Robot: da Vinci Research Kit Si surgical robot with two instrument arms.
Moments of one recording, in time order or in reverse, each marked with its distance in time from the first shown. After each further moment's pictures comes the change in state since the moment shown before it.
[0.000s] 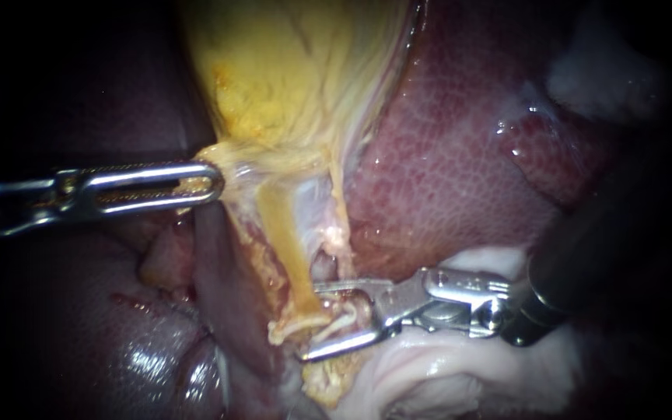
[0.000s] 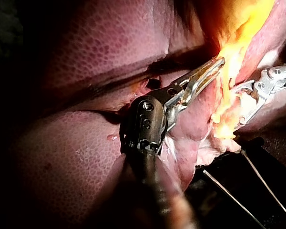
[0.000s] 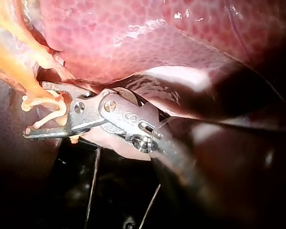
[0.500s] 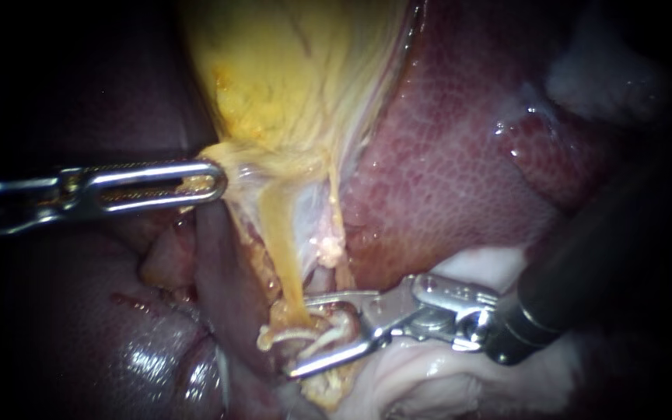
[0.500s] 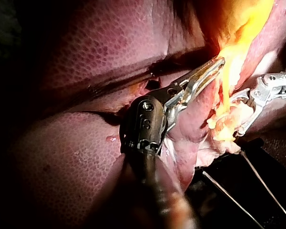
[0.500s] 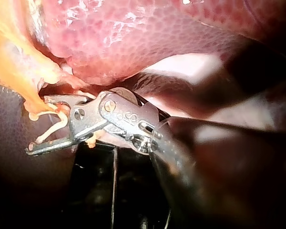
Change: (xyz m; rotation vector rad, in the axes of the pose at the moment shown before) right arm -0.002 0.002 0.005 0.029 0.007 0.032; left arm 0.000 0.000 0.001 0.001 -0.001 0.000
